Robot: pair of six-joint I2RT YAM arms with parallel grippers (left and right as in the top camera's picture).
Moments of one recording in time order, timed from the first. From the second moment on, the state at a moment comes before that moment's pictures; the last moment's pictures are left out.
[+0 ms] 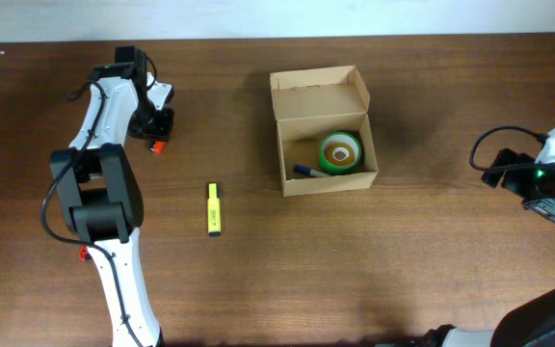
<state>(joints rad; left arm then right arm) 0.08 2.43 2.03 -1.07 0.03 0.27 -0.55 1.55 1.34 -1.12 -0.16 0.01</state>
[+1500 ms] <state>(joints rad) -0.50 2.19 2.52 -1.51 0.05 0.77 -0.55 1.55 1.34 -1.12 -0.16 0.01</state>
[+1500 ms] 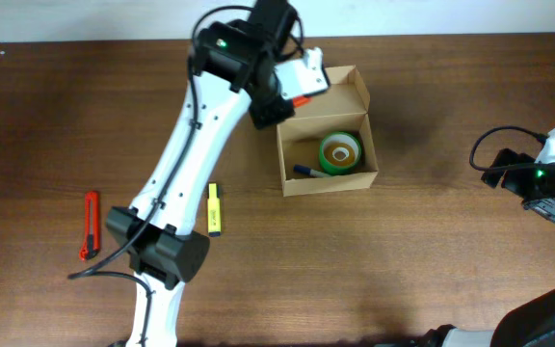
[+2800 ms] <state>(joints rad) -0.60 2.29 2.26 -1.34 0.16 0.84 -0.55 1.55 1.34 -1.12 -0.19 0.01</state>
